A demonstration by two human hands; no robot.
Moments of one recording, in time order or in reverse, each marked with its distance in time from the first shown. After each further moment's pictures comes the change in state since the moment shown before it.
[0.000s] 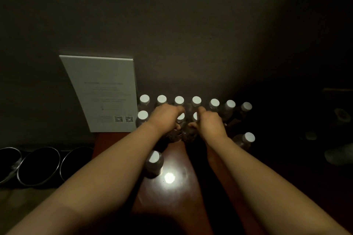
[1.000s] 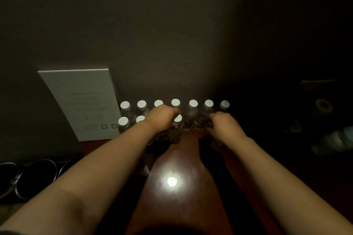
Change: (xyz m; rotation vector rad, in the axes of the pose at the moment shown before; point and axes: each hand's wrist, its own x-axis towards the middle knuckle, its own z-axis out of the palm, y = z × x) left_hand 0.021 0.056 -0.007 0.069 -0.039 0.097; right_hand -0.030 0.091 -0.056 -0.043 -0.082 -0.015
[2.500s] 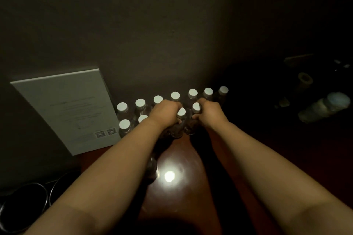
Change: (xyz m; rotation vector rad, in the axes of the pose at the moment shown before) left_hand 0.011 -0.016 0.011 -0.059 -0.052 0.073; right_hand 0.024 -0.049 0.037 0.340 0.080 0.315
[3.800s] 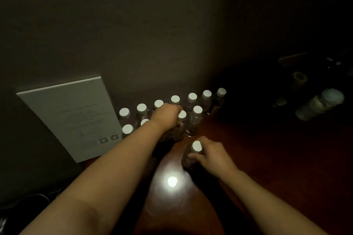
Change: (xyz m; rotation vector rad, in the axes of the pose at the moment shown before) left_hand -0.002 0.001 -0.005 0.047 -0.017 0.047; right_hand -0.107 0.025 0.042 0.074 -0.080 -0.078
